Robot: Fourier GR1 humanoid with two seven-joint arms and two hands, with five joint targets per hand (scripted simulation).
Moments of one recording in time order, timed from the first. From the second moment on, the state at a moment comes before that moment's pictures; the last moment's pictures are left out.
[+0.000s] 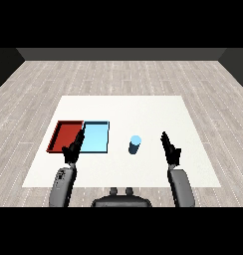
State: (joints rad) left arm -0.01 0.10 -0.03 -1.60 0.00 -0.01 0.03; right arm 0.01 -0.10 0.00 -1.56 0.03 0.00 -0.01
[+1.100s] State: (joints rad) left arm -0.03 0.07 0.07 -1.64 0.10 -0.11 -0.35; right arm -0.09 -0.05 -0.05 -1.55 -0.14 0.15 -0.21
